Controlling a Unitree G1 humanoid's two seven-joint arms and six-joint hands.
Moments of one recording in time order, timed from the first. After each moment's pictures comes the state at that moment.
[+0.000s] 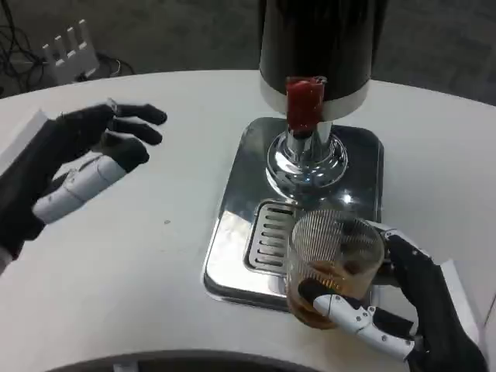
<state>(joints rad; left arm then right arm) -0.31 0.59 0.25 -0.02 0.03 -0.27 -0.39 0.16 -0.03 0.21 -0.49 -0.43 0.12 -0.15</state>
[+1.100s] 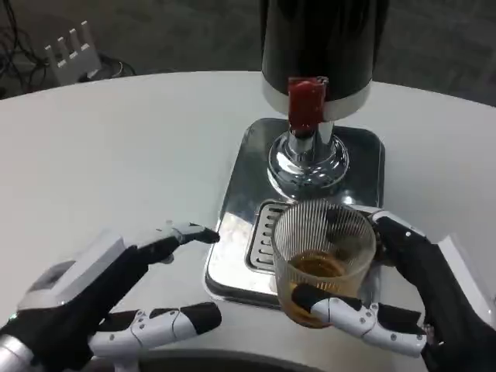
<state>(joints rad) 0.05 0.59 0.15 -0.30 0.26 -0.31 -0.38 0.17 -0.13 0.16 -0.64 -0.41 0.12 0.05</state>
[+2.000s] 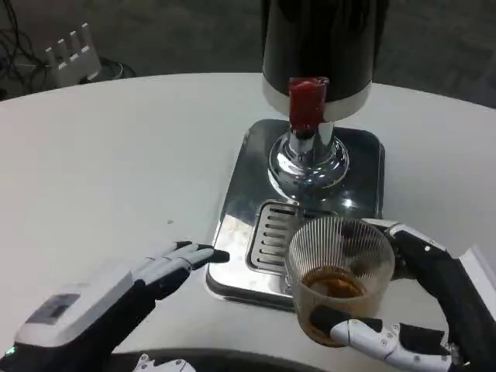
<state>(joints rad) 0.18 0.60 0.17 -0.38 0.29 -0.39 -0.37 0.26 -0.19 0.11 -0.72 -0.40 0.09 0.07</state>
